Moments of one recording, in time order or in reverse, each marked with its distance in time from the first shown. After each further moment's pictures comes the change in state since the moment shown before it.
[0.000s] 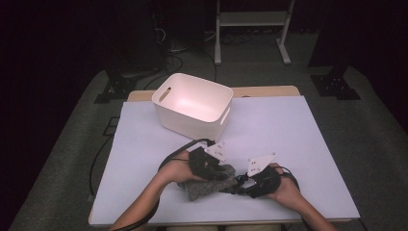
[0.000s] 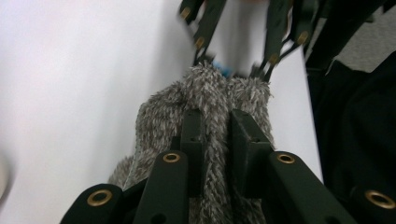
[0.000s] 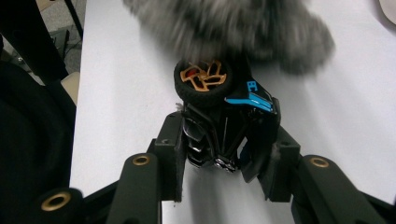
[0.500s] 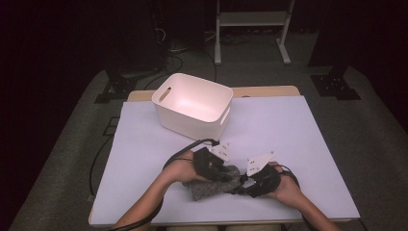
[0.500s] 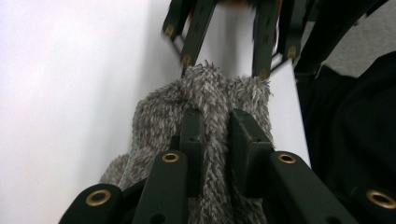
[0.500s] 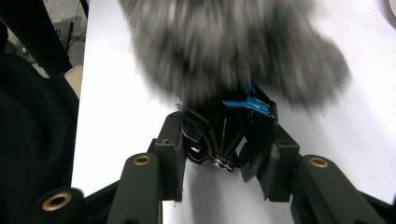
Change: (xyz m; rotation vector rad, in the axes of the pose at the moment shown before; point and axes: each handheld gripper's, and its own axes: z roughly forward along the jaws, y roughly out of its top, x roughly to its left) left arm 0.003 -0.013 -0.011 -0.004 0.003 -0.024; right arm -0.002 0.004 -0.001 0.037 0.018 -0.025
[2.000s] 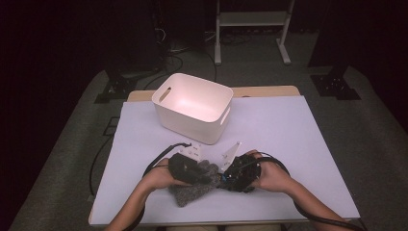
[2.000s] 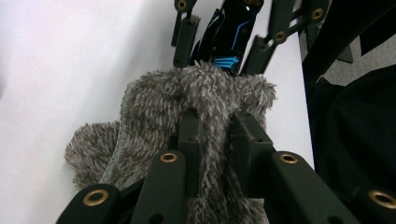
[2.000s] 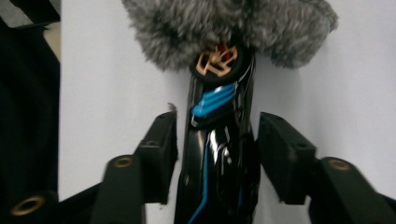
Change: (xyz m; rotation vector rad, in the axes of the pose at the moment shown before) left arm 0.003 -0.058 -0.012 -0.110 -0.014 -0.156; right arm -0.004 0.068 0.025 0.301 -0.001 -0.099
